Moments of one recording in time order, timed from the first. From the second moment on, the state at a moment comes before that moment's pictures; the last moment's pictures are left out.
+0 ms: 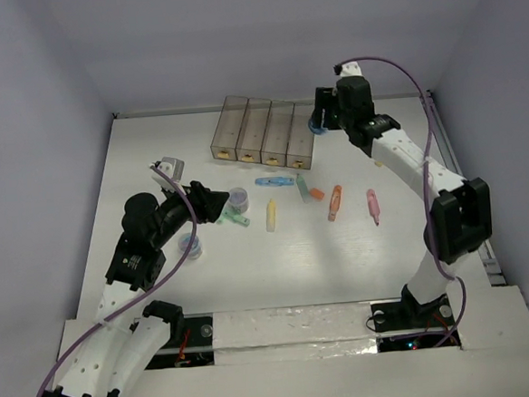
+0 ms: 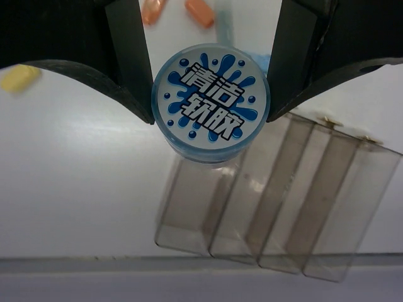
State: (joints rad) left arm -0.32 0.67 0.67 -0.15 0.32 -0.37; right arm 0.36 1.68 1.48 -0.25 0.21 0.26
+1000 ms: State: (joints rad) left arm -0.32 0.69 0.67 -0.15 0.28 -0.36; right arm 0.37 2.41 2.23 -0.31 0.26 0.03
